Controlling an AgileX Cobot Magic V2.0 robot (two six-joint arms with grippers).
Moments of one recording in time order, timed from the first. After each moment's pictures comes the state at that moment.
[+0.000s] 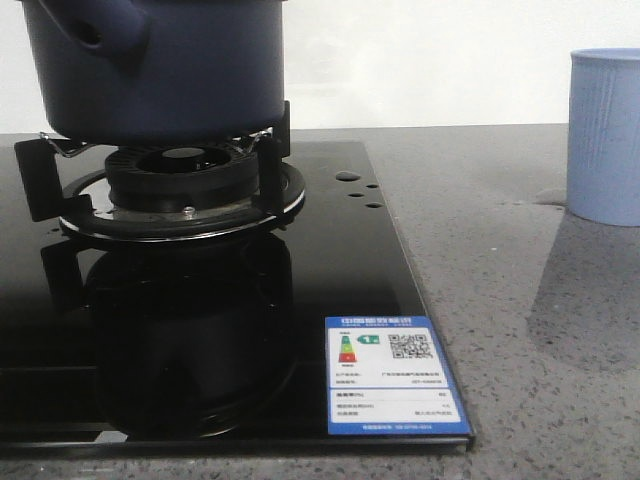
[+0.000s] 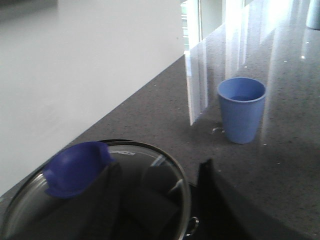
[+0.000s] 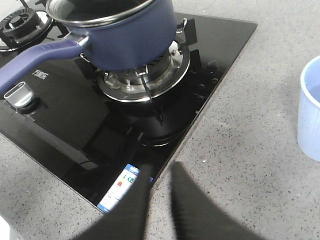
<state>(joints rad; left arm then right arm) -0.13 1.06 -1.02 -1.21 0.82 1.42 0.08 0.58 -0.84 0.66 0.98 -0.45</state>
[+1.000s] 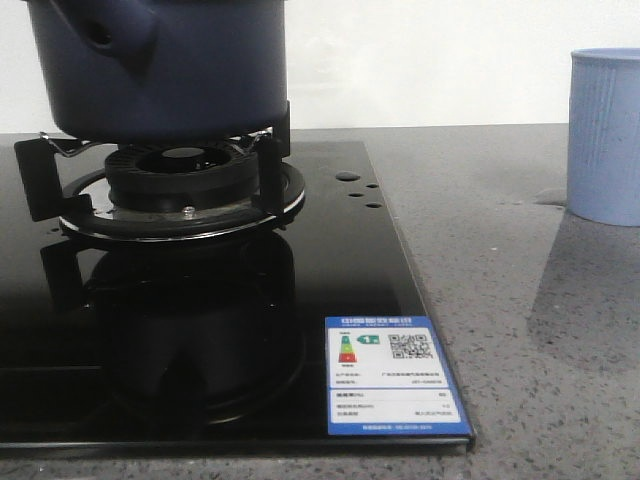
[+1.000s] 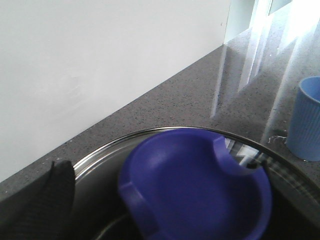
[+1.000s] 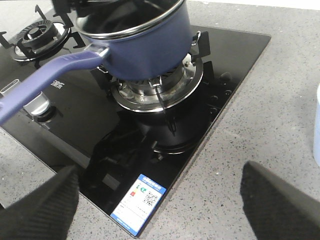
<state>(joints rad) -0.13 1.48 -1.13 -1.52 0.75 1.71 0.11 0.58 -0.84 0.69 0.95 -0.46</state>
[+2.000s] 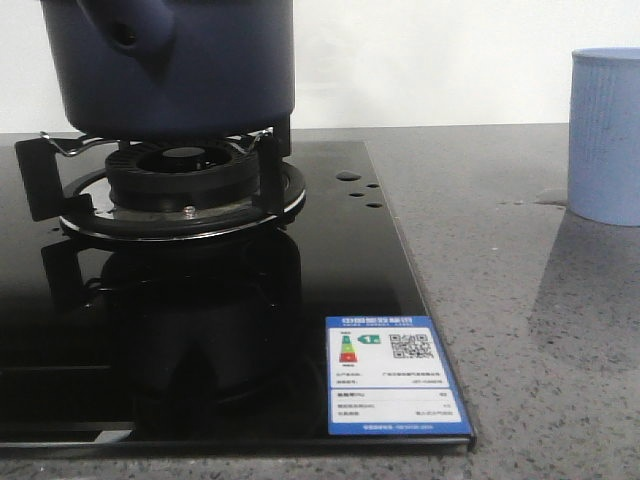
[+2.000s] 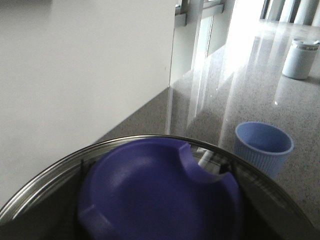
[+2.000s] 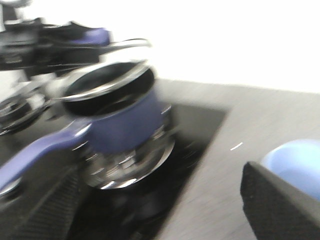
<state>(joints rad) -0.13 1.52 -1.25 -1.61 0.97 1.72 0.11 0.58 -0.84 0.67 0.67 -0.46</state>
